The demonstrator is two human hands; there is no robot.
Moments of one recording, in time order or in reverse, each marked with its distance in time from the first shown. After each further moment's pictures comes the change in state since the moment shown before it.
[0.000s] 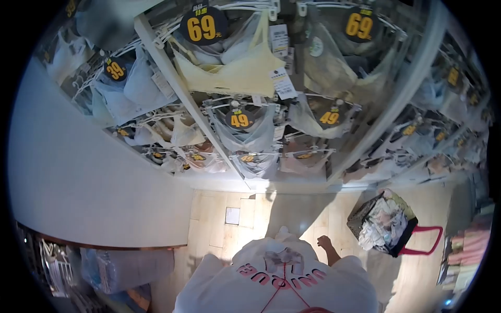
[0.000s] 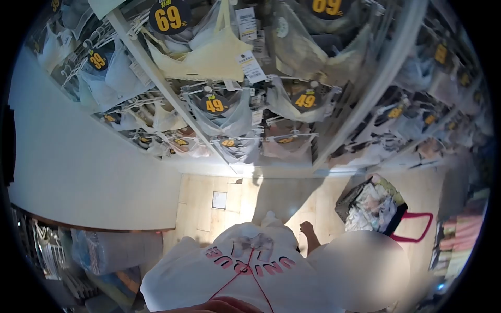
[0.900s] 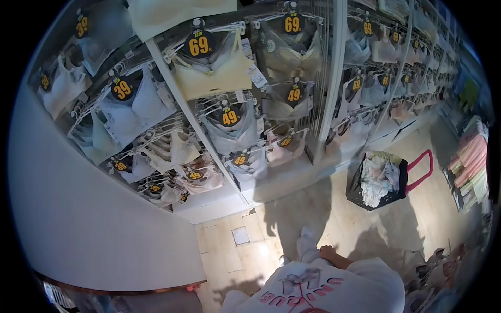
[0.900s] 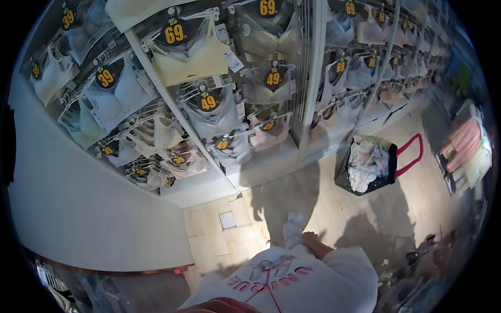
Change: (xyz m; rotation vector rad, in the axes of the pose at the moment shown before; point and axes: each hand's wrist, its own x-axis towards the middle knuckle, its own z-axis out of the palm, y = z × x) left_hand -0.020 -0.112 0.052 0.047 -0.148 0.185; right_hand -0.248 -0.066 0.163 -0.634 0.092 0.087
